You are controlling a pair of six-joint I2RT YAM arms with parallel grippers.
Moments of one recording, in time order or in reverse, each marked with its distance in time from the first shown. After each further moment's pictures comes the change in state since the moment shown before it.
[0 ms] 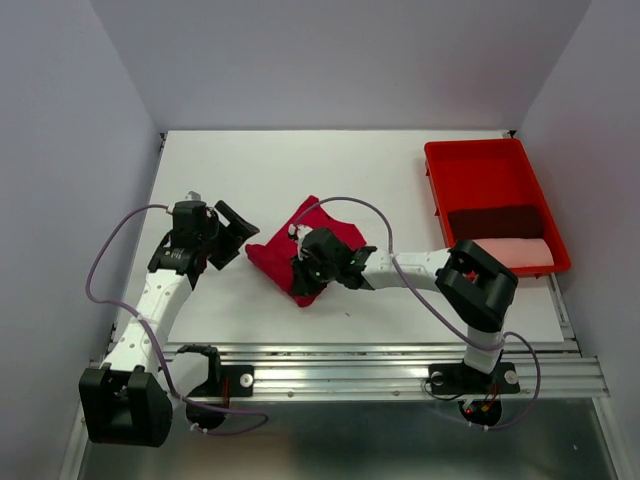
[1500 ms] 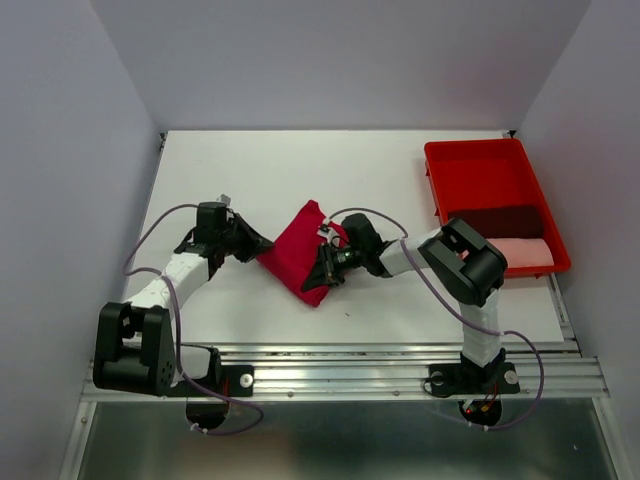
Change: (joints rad) left arm -0.056 0.256 -0.100 0.329 0.201 -0.011; right arm -0.293 0.153 -0.175 0.455 -0.725 0.526
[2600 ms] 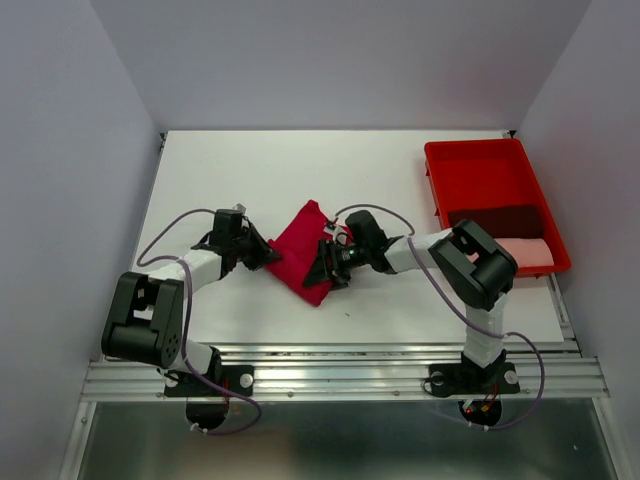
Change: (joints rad) left arm -0.064 0.157 -0.043 0.112 -0.048 0.058; right arm -0.025 -0.022 -0.003 -0.080 0.032 -0.029
